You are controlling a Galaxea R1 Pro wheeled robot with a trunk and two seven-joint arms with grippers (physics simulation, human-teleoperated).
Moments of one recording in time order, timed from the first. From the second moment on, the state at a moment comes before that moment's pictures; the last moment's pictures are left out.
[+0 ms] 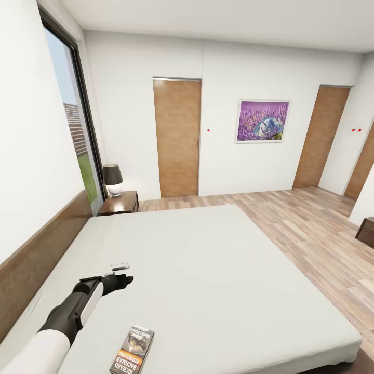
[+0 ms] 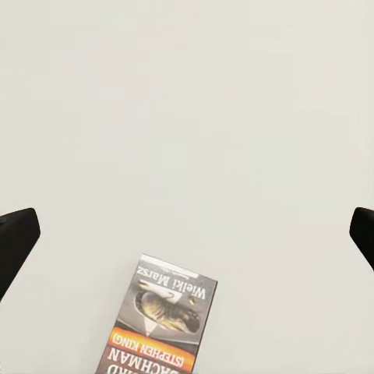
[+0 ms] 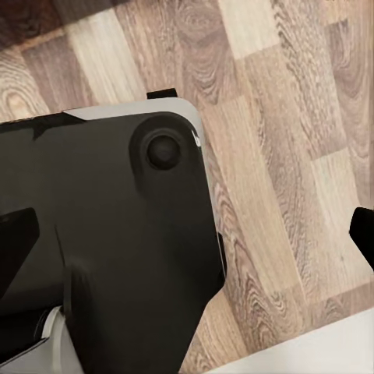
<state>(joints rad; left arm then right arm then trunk) -0.59 0.13 -0.03 -0.79 0.23 0.57 -0.07 -0.11 0.02 -0.10 0.03 -0.06 -0.11 -0.14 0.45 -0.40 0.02</state>
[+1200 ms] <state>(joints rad) -0.59 0.13 -0.04 -0.79 0.23 0.54 -0.07 -0.10 0.02 -0.09 0.03 -0.05 -0.15 -0.14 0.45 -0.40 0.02</state>
